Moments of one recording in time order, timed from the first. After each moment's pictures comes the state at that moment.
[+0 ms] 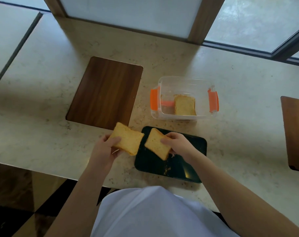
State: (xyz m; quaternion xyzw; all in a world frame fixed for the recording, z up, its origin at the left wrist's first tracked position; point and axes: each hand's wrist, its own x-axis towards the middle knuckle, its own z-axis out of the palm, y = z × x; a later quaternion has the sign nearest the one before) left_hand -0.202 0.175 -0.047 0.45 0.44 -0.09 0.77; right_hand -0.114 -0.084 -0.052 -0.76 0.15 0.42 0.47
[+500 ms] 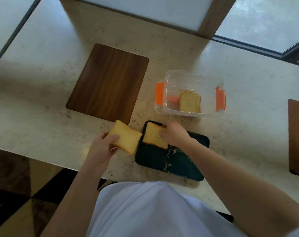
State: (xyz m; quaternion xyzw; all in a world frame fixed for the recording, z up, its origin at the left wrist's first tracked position) left_hand -0.217 0.184 -0.063 0.46 0.45 -0.09 0.76; right_hand -0.084 -0.056 -0.066 -0.91 -0.08 0.37 0.17
